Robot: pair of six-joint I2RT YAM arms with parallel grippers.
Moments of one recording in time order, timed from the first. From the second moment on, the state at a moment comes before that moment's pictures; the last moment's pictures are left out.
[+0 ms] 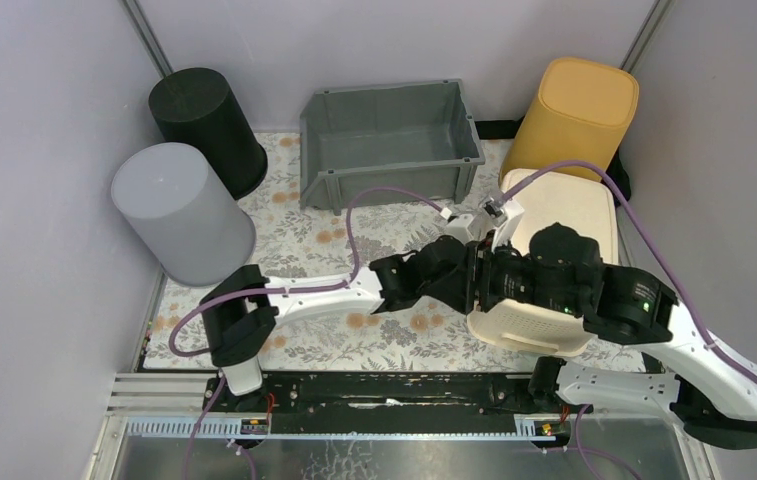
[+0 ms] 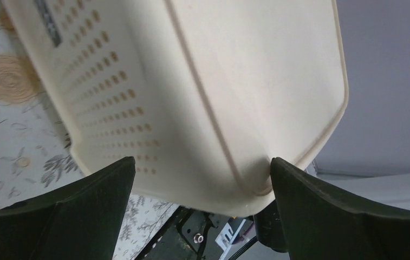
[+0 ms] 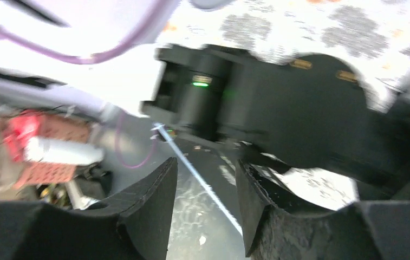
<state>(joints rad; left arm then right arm) -1.14 1.75 1.24 0.05 -0.02 -0.88 1.10 0.88 1.32 -0.86 0.06 0.65</state>
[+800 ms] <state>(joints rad) -1.15 1.71 1.19 0.08 0.02 -0.83 1.11 0.75 1.39 -0.79 -0.07 0.63</state>
